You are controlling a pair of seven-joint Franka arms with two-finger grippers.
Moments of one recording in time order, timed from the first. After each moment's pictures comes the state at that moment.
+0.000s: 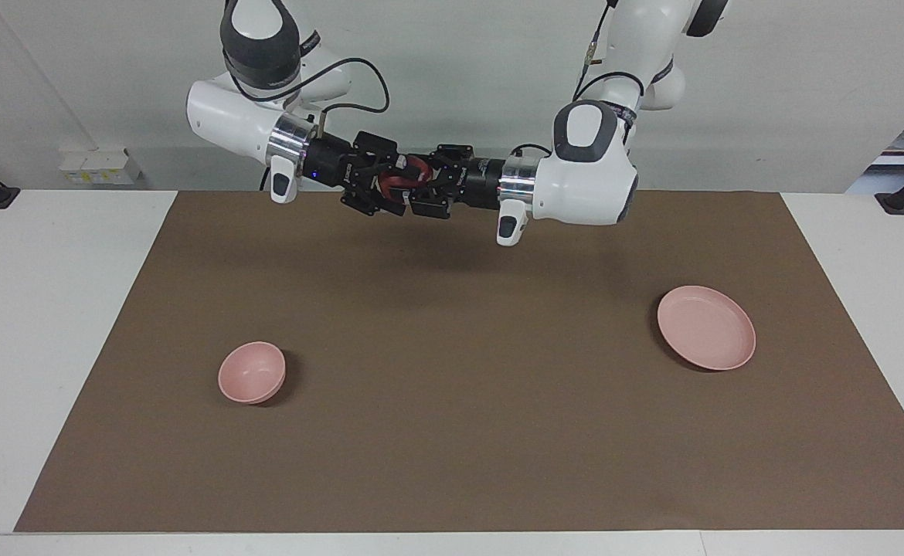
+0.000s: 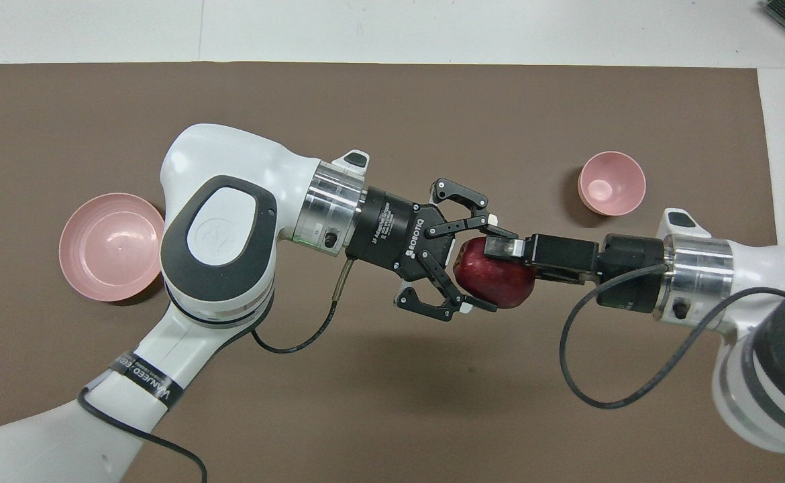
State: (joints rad) left arm -0.24 0.26 -0.35 -1.68 -1.40 1.84 -1.22; right arm 0.22 -0.24 -0.02 -2.23 1.42 2.09 -0.29
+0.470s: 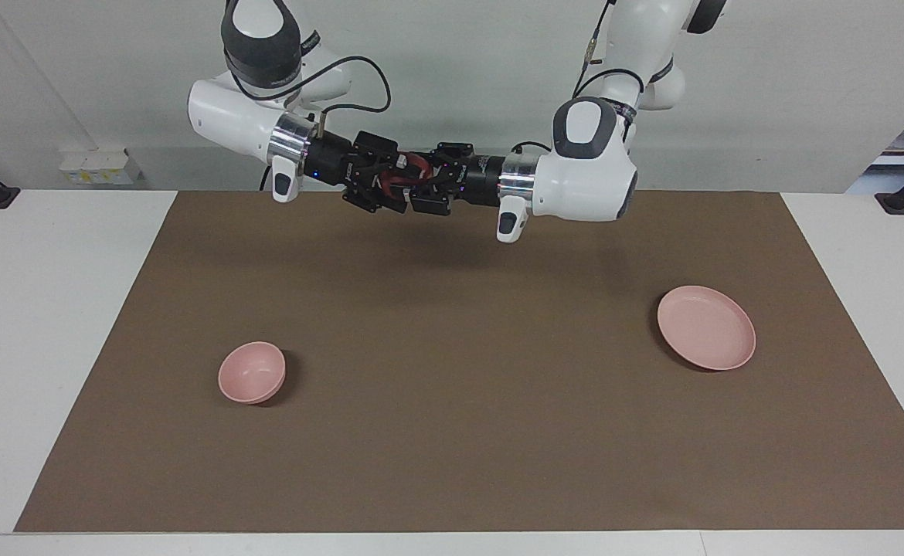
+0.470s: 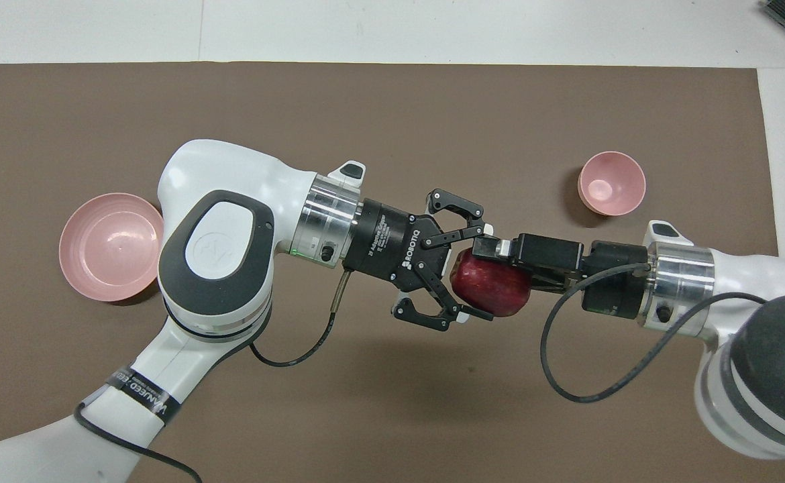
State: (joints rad) left arm -0.24 0.24 -0.35 -1.70 -1.40 1.84 -1.21; right arm 0.23 -0.24 -0.02 -2.24 1.42 2.09 -0.24
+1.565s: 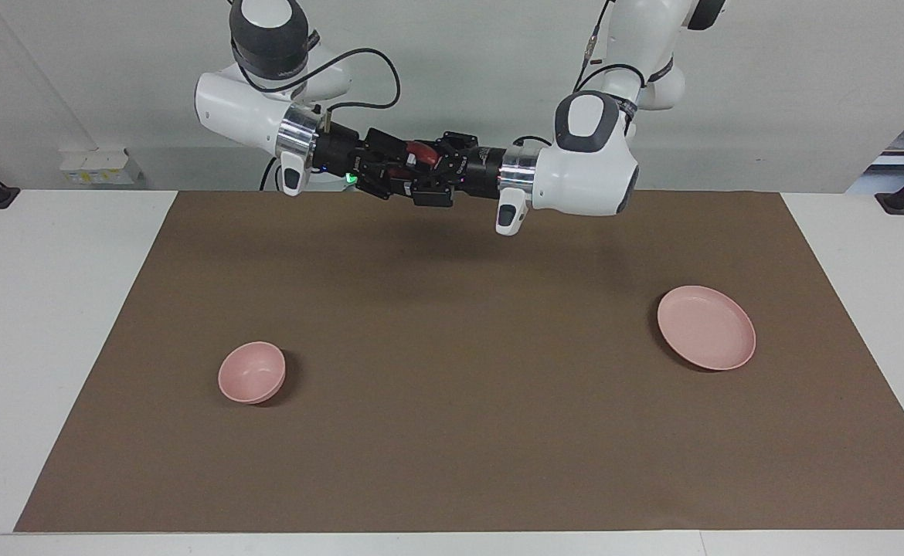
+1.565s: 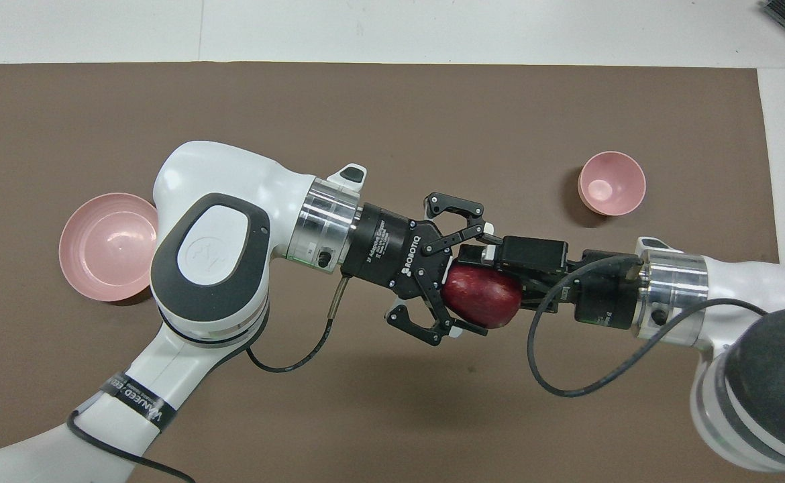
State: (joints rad) left arm -0.24 0.23 -0.34 -1.70 -1.40 1.82 -1.21; right arm 0.26 -0.26 -0.02 -2.24 1.40 2.09 -0.05
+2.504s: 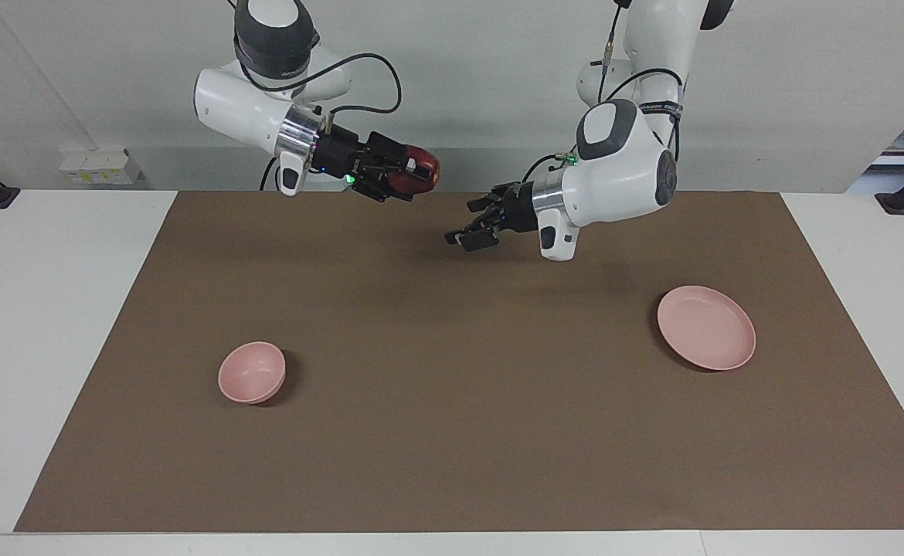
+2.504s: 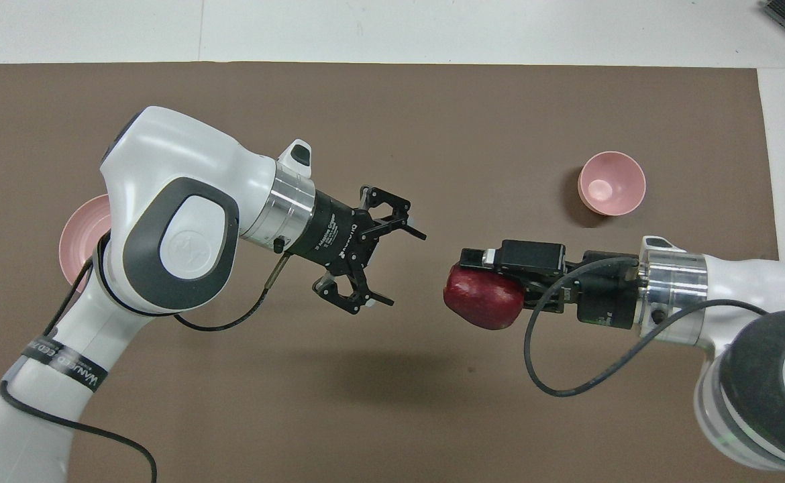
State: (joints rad) left arm -0.18 0.23 -0.32 -1.70 -0.82 1.85 -1.11; right arm 0.24 -0.26 -0.02 -2.23 1.30 2.10 -0.03
